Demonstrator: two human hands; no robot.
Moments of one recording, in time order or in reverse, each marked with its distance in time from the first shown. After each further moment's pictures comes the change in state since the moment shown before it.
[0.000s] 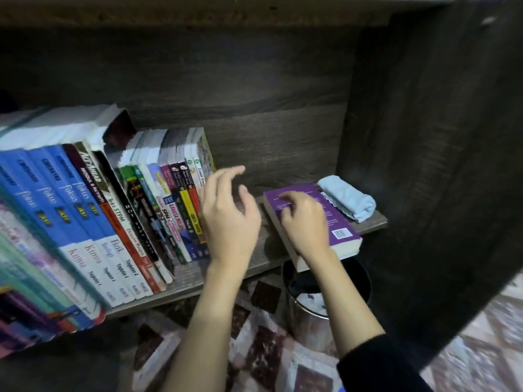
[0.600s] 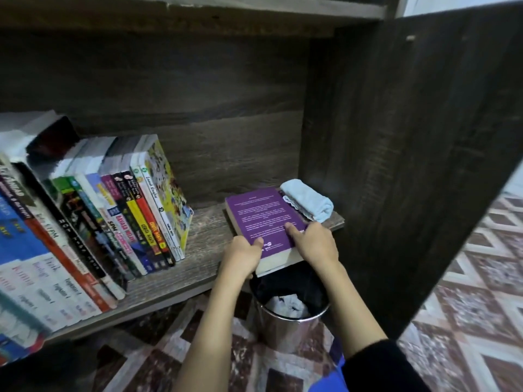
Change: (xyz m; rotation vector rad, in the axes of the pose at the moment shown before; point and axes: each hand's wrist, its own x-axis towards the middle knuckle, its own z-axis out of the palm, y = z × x) left_hand -0.050 0.011 0.069 0.084 -0.956 -0.787; right_hand -0.007 0.079 -0.044 -0.068 -0.185 0.544
